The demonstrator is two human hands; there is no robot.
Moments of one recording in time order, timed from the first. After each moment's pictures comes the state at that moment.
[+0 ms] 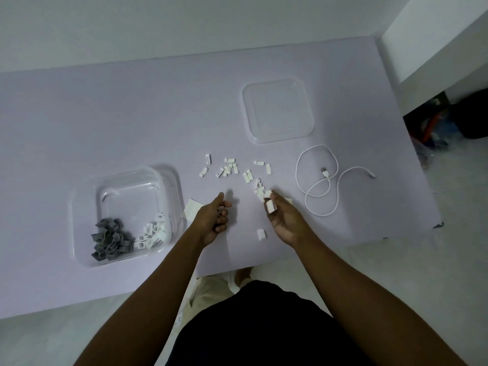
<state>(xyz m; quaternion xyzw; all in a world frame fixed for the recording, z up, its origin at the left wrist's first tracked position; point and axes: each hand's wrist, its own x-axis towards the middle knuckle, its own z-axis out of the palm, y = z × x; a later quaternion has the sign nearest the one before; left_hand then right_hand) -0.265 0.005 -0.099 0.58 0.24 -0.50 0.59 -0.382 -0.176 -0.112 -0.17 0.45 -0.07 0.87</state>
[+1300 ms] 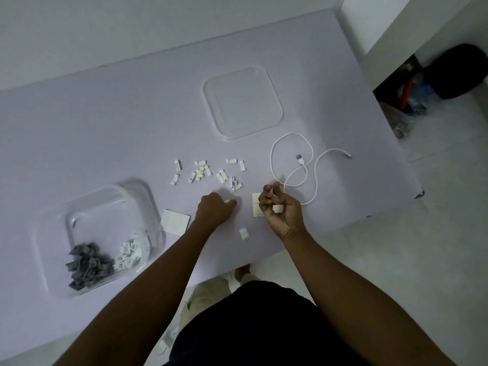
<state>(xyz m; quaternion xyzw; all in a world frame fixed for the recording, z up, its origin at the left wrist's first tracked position) -0.267 -0.086 -0.114 0.89 -0.17 -0.40 0.15 -0.404 -0.217 -0.120 0.06 0.35 -0.18 0.92</state>
